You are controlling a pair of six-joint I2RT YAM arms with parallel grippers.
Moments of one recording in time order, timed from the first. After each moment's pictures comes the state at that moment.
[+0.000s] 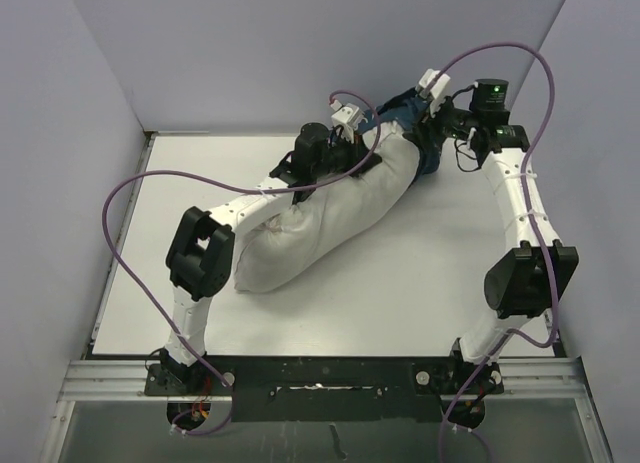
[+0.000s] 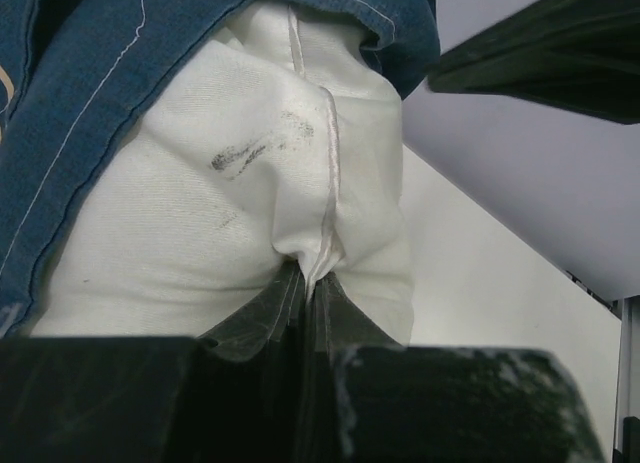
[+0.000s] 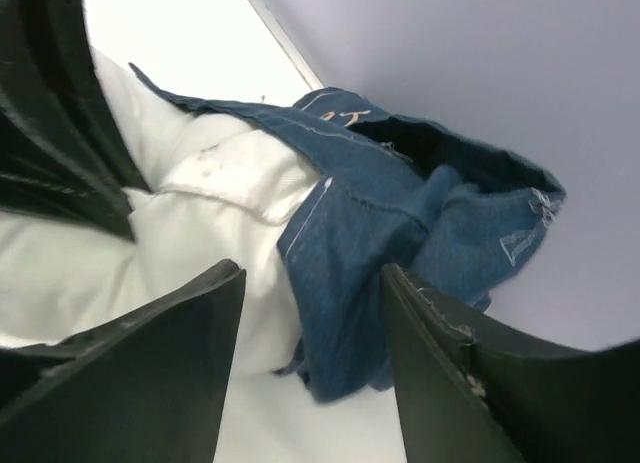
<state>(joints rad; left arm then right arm) -0.65 2.07 1.71 0.27 0.38 -0.37 0.01 1.70 1.79 -0.56 -0.75 -0.67</state>
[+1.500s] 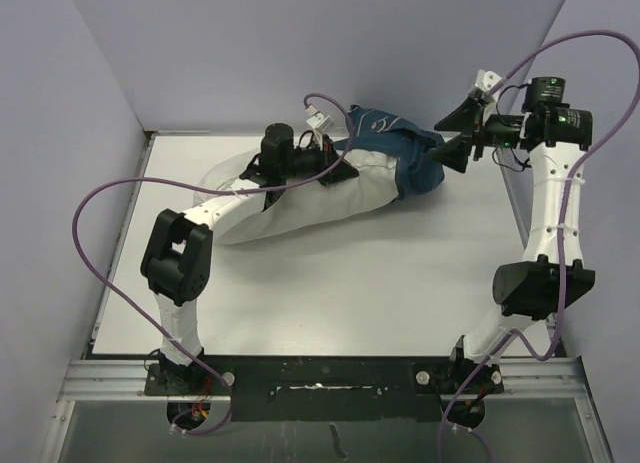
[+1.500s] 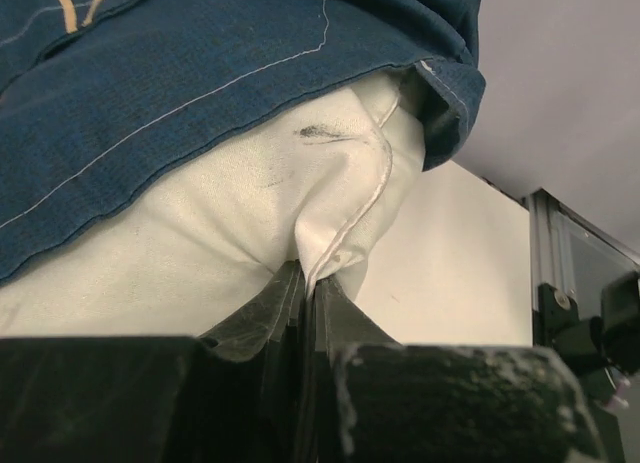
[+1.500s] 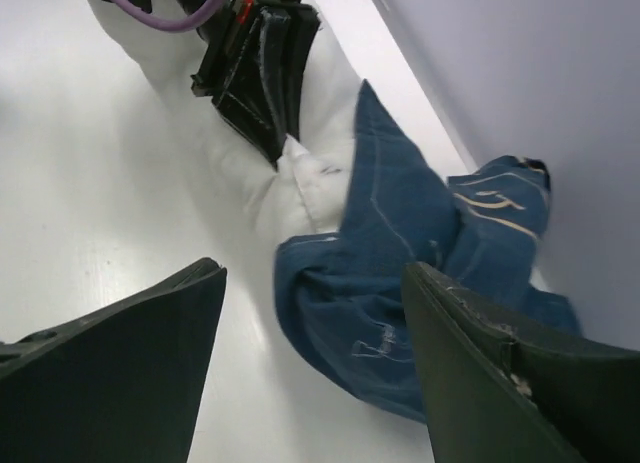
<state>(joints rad) -0.53 1.94 1.50 0.33 0.73 -0.38 -0.12 1.75 2.10 -1.35 -1.22 -1.06</state>
